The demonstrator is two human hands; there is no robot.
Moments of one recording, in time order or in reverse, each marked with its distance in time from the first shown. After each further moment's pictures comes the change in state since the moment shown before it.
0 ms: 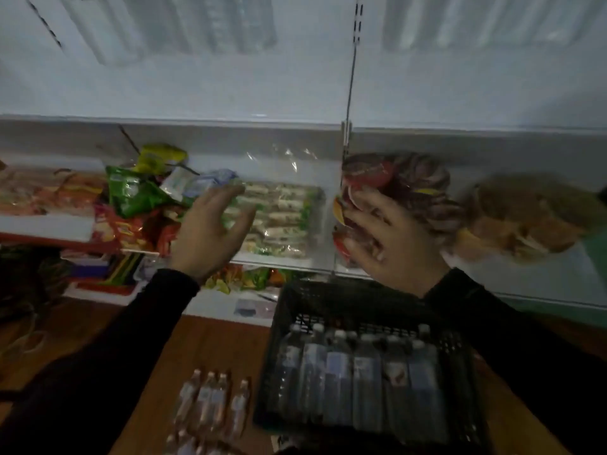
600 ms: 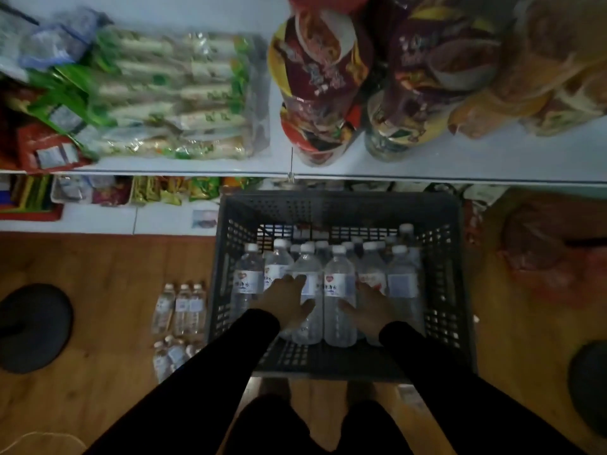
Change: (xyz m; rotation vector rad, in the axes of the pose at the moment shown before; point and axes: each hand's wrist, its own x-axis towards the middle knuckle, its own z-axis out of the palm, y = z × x) left_hand -0.179 -0.018 0.311 0.111 -1.278 -0.269; right_hand -0.288 0.042 0.199 0.419 -0.913 1.351
